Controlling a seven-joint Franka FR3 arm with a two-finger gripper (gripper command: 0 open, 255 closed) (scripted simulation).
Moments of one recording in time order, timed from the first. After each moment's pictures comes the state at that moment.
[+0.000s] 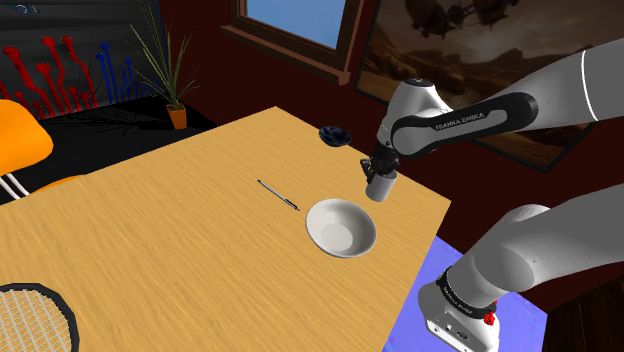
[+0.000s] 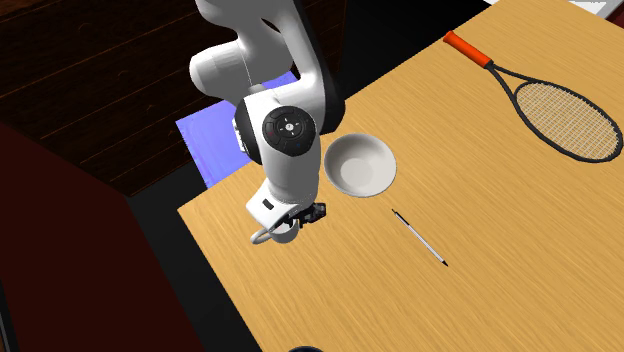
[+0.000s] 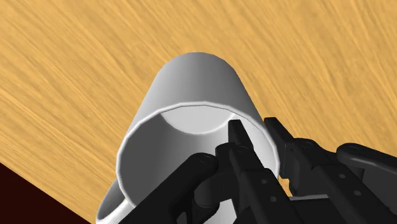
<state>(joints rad) -0.15 -0.41 -0.03 -2.75 -0.10 2.39 0.43</state>
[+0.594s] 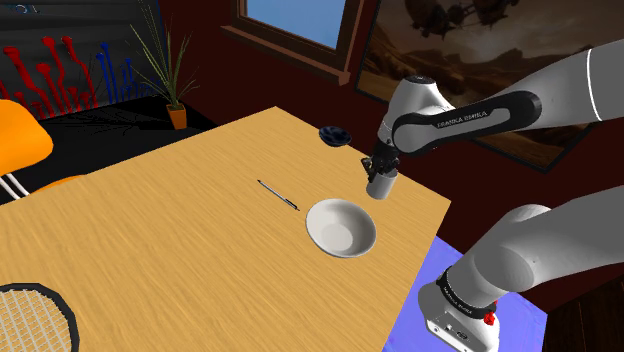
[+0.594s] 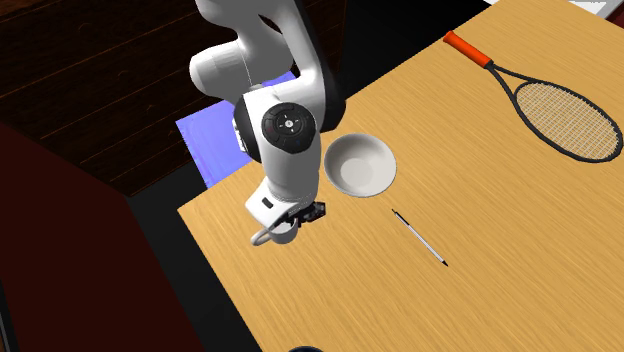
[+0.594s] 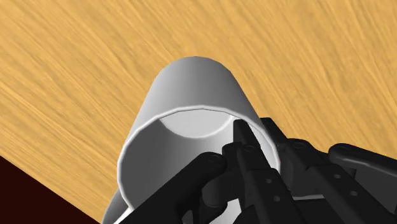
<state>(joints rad) -0.15 -0.43 -0.03 -2.74 -0.09 2.37 0.43</state>
